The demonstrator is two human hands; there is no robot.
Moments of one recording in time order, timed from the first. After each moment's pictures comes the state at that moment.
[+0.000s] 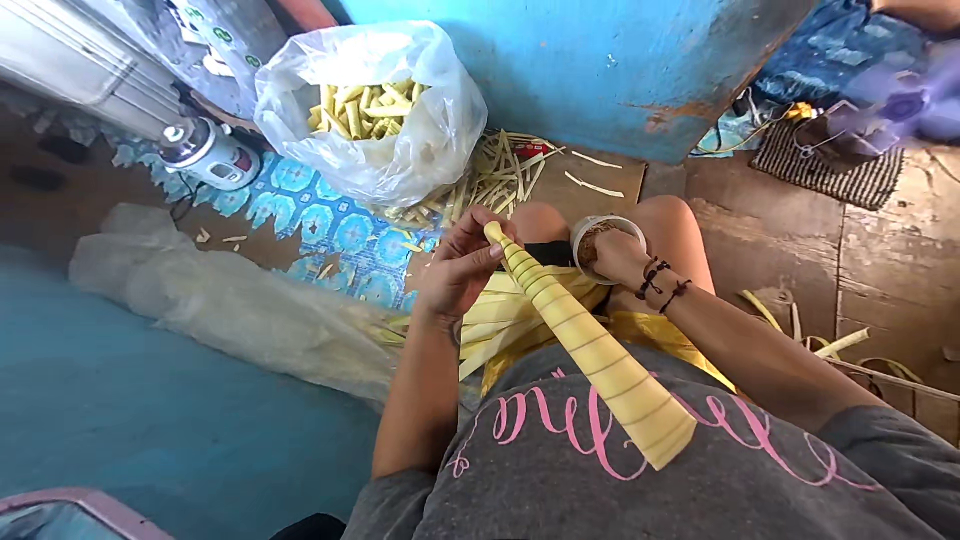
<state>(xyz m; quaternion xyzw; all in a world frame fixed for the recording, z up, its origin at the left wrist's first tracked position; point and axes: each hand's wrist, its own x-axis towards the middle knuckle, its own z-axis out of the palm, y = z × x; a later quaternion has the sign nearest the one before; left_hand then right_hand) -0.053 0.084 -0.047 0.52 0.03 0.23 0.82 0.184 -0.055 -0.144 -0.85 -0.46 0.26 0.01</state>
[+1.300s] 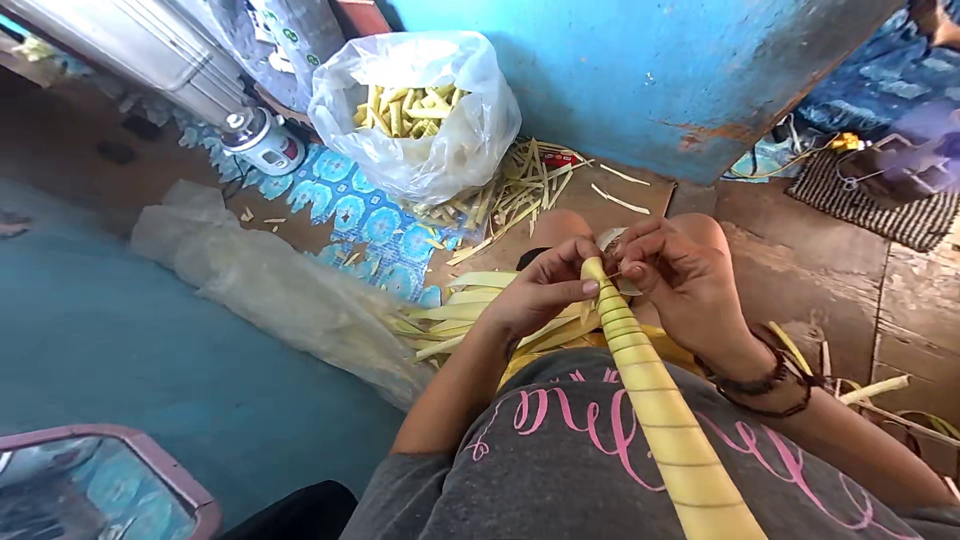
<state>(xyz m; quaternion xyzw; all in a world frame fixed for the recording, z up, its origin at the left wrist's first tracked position) -0.029 0.034 -0.046 0.48 -0.03 0.13 0.87 0.119 -0.106 -0.019 -0.53 -0.54 0.21 0.62</state>
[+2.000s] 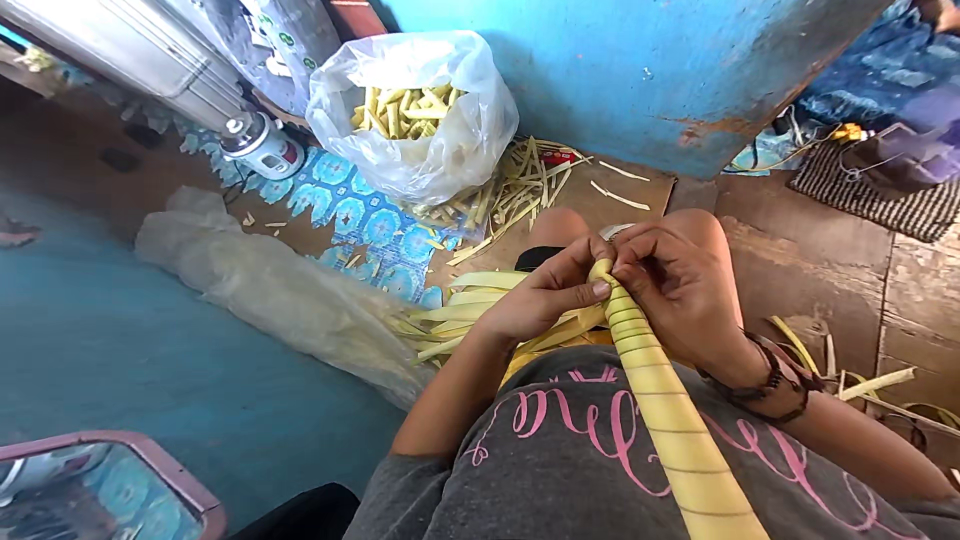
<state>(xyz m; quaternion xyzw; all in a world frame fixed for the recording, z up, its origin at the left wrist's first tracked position) -0.030 0.026 -0.024 0.57 -0.03 0.10 0.82 0.111 -0.108 -0.014 -0.56 -0.55 0.16 0.60</state>
